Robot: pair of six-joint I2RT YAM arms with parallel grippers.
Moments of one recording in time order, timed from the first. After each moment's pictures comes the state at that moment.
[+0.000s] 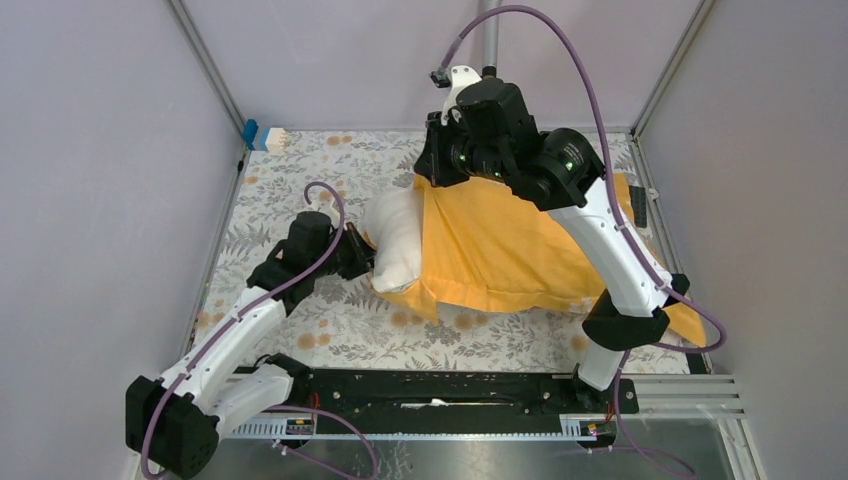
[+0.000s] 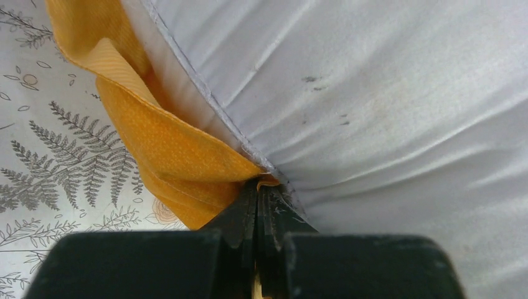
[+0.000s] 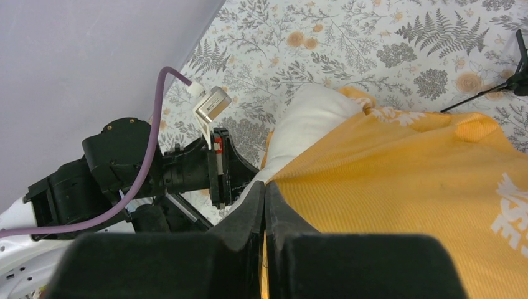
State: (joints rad) left arm -0.42 0.96 0.72 -0.37 0.30 -0.81; right arm 0.89 1.76 2.44 -1.13 0.09 0.43
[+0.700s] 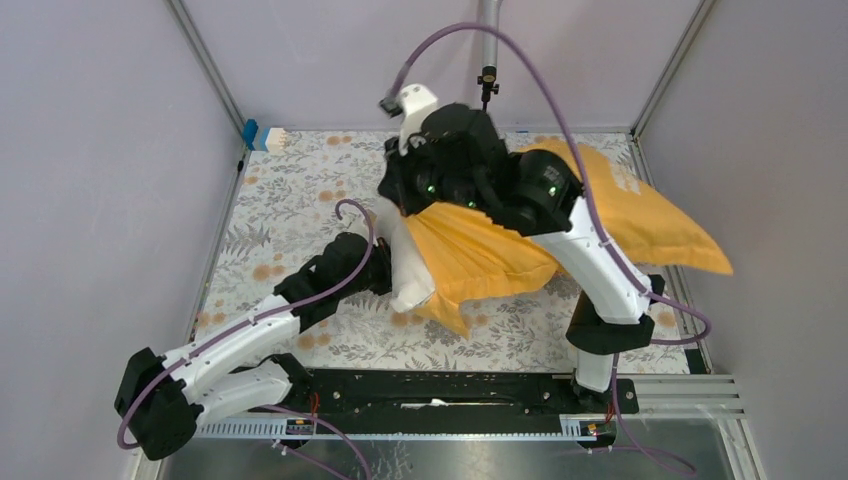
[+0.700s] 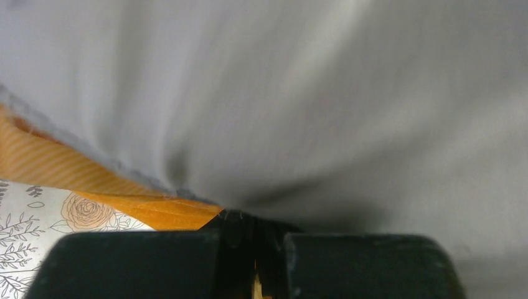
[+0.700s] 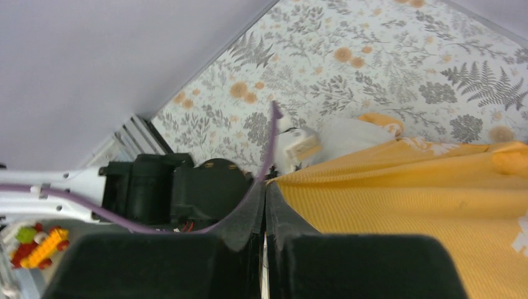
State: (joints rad) left arm -0.74 0.97 0.65 -0.19 0.09 -1.01; right arm 1.07 1.85 2.63 -1.17 0.13 0.33
